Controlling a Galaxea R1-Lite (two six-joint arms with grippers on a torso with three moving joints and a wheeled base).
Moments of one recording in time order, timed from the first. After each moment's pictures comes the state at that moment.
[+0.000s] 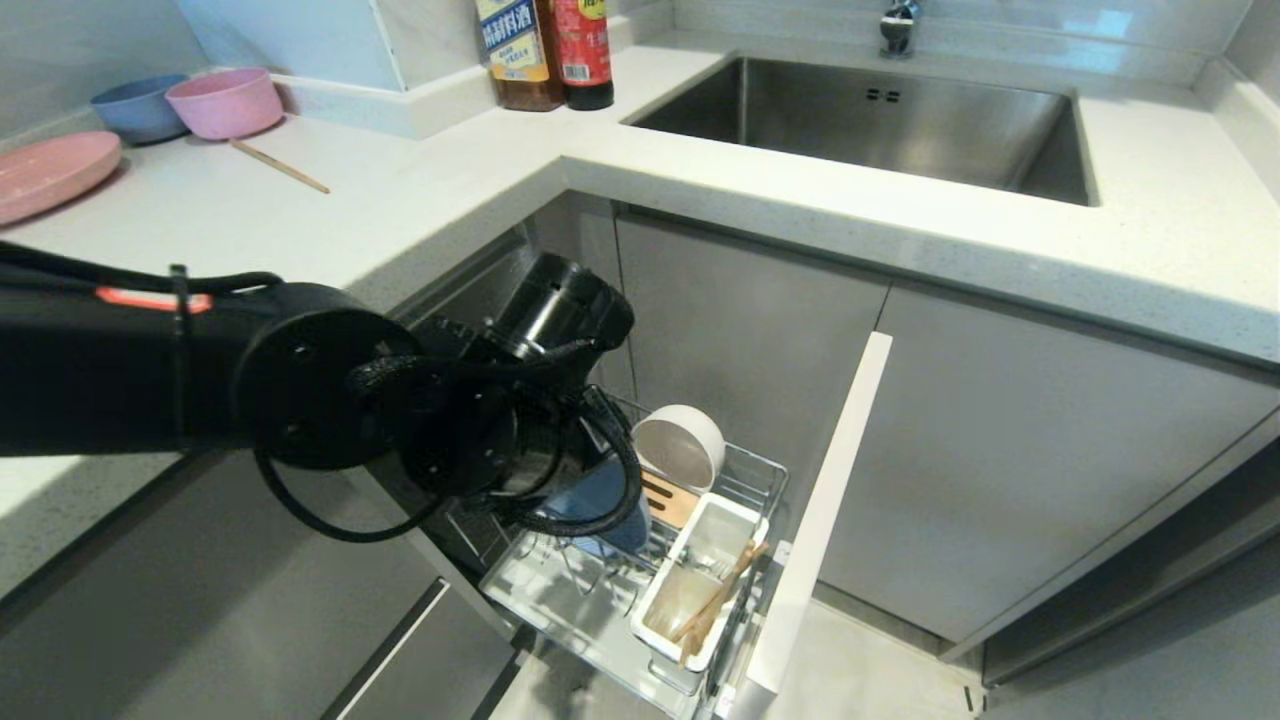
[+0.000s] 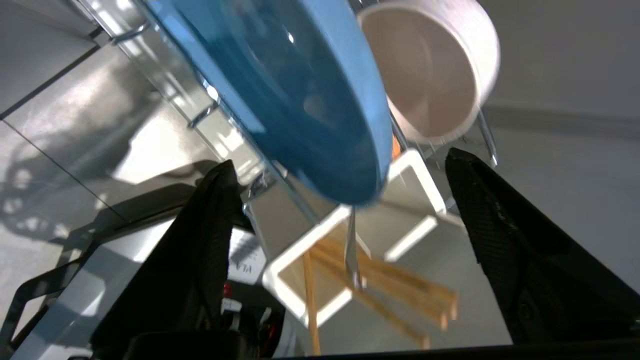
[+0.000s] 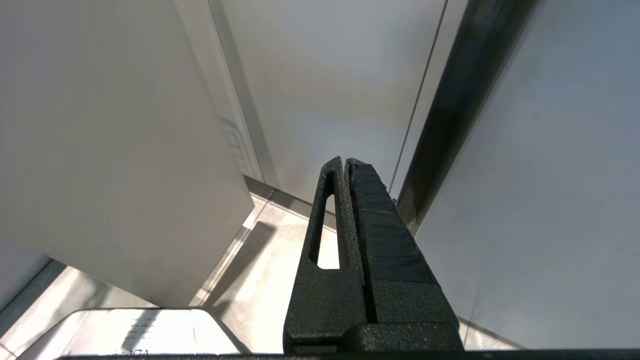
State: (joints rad) left arm -0.77 1.81 -1.36 0.40 0.47 -1.08; right arm 0.00 0.00 0.00 0.00 0.00 0.01
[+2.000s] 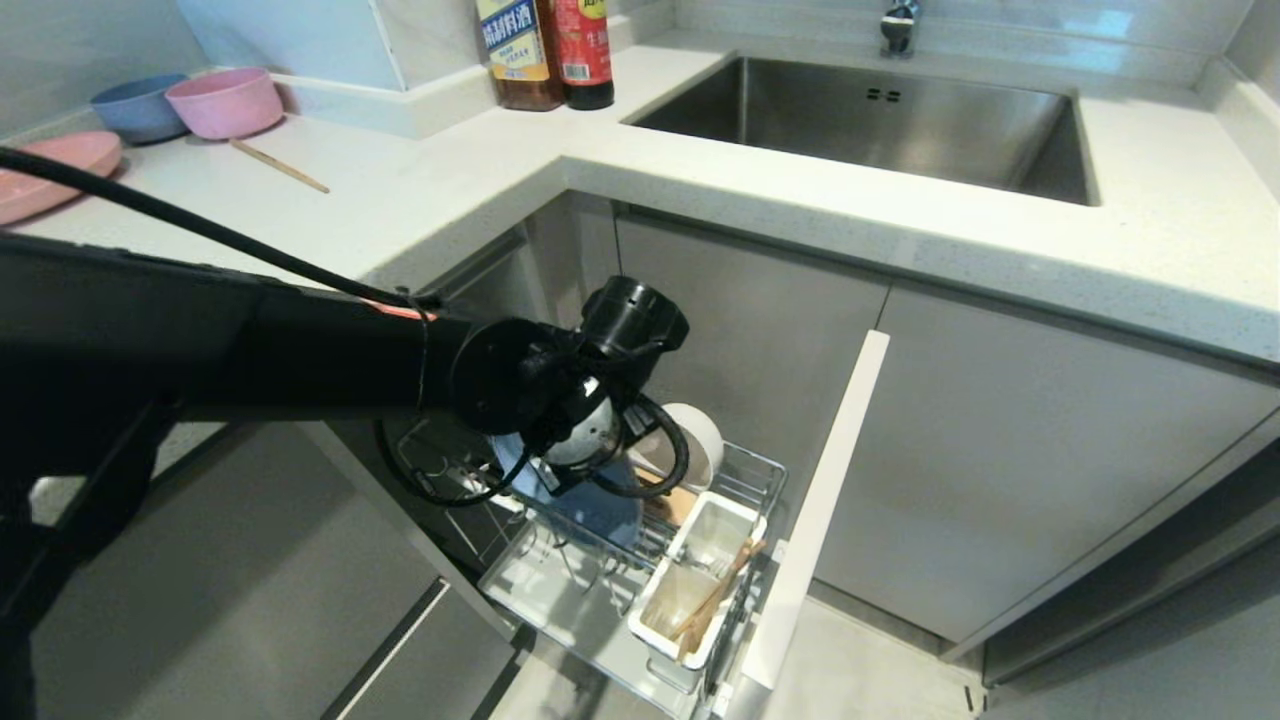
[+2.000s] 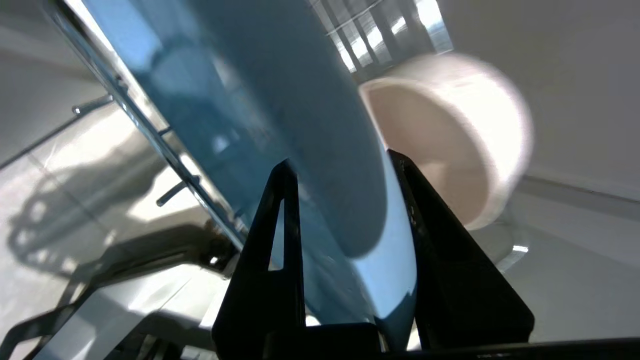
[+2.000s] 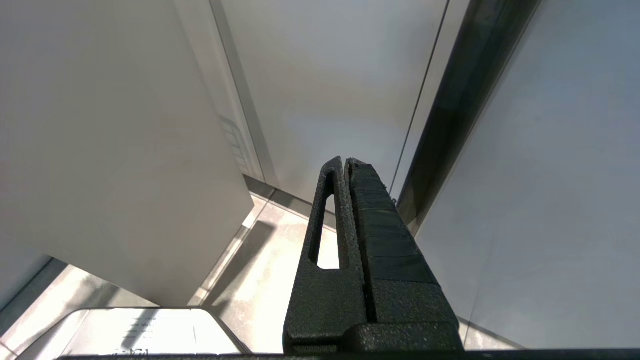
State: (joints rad) left arm -0.73 2.03 -1.57 0.41 0.57 -1.06; right arm 0.00 0.00 0.00 0.00 0.00 0.01
